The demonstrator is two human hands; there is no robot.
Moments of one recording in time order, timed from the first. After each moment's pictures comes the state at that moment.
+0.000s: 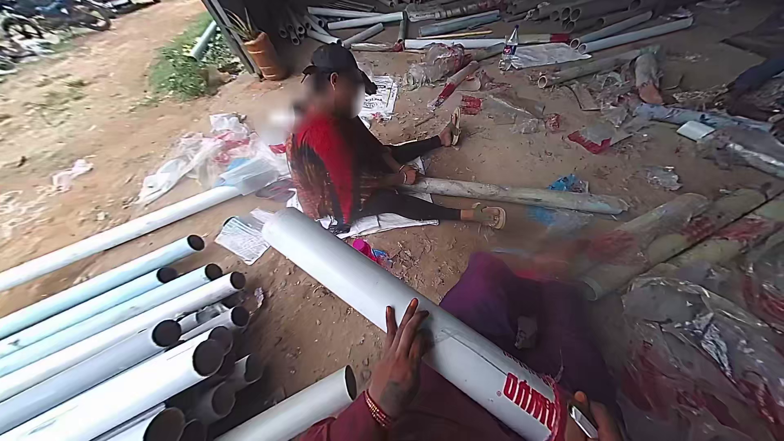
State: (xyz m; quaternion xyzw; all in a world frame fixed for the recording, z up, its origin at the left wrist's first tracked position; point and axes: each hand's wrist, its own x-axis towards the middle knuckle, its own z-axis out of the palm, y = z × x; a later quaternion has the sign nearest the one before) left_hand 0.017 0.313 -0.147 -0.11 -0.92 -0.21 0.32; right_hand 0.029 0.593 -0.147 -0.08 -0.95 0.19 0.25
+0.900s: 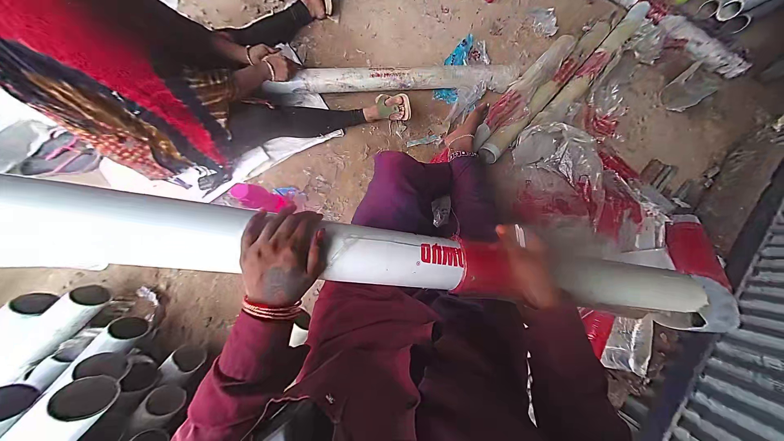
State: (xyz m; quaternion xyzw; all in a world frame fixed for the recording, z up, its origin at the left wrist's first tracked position) left_hand -0.047 0.275 -0.132 -0.17 -0.96 -0.11 0.18; right_hand -0.004 0.649 -0.118 -0.24 -0.86 0.45 0.00
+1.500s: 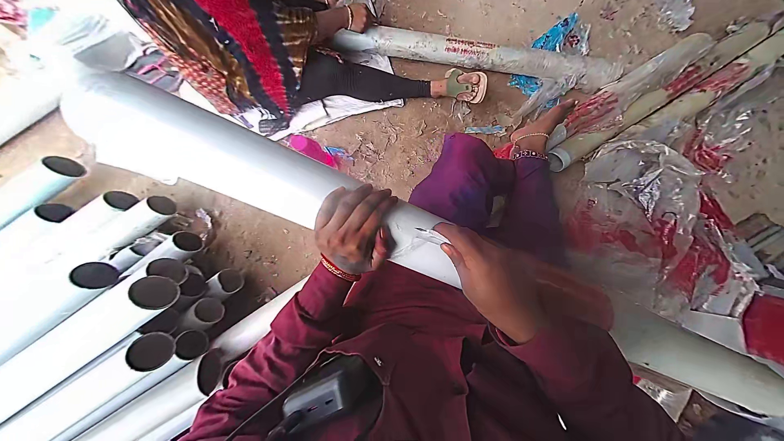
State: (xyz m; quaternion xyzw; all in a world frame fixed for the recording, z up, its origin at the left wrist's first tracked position) left_hand -0.040 0.275 -0.162 -0.17 -0.90 -0.16 0.36; right_hand -0.033 0.506 -0.093 0.26 -0.93 0.28 0.02
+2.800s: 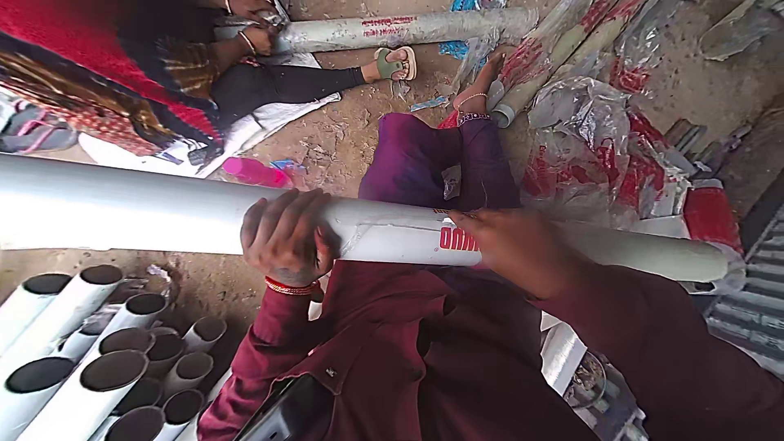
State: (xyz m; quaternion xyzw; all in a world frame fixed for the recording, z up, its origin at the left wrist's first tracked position) left_hand -0.041 0.274 -0.159 -0.17 -0.92 -0.13 0.32; right_hand -0.026 0.587 -0.064 0.25 -0.96 0.05 -0.09
